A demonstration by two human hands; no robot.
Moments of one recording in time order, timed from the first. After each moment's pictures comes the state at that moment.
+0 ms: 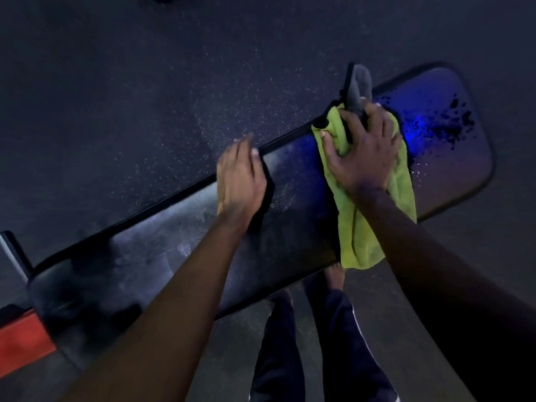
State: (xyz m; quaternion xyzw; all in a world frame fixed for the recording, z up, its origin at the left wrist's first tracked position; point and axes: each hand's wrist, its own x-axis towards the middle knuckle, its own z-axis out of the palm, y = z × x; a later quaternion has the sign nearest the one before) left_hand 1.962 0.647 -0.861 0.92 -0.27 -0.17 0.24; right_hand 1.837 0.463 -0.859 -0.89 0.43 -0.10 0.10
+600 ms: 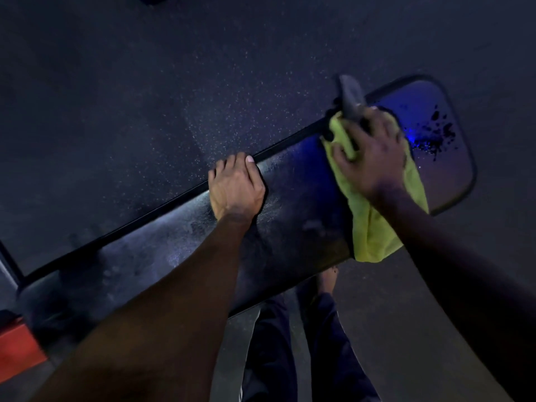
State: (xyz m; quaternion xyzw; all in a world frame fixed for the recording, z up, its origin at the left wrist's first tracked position) left_hand 1.957 0.622 -0.869 0.95 -0.25 -0.14 0.09; right_hand 1.811 0.413 -0.848 -0.93 0.34 -0.04 0.11
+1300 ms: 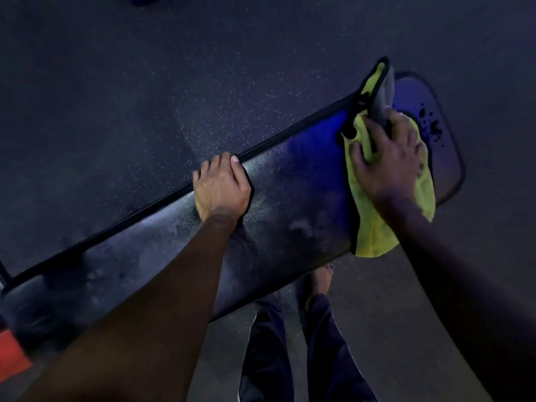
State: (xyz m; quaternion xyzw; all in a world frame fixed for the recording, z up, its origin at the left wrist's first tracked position) left_hand 1.954 0.621 -0.871 0.95 -0.26 -0.13 0.08; right_hand 1.773 0.398 -0.844 -0.89 0.45 -0.03 0.11
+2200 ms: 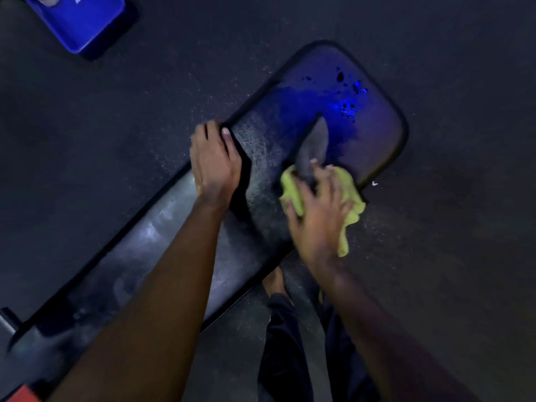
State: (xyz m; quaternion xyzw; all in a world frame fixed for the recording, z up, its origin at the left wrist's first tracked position) left_hand 1.918 0.518 -0.861 0.91 -0.35 -0.11 0.20; right_hand 1.709 0.519 -0.862 -0.83 0.53 -0.07 0.17
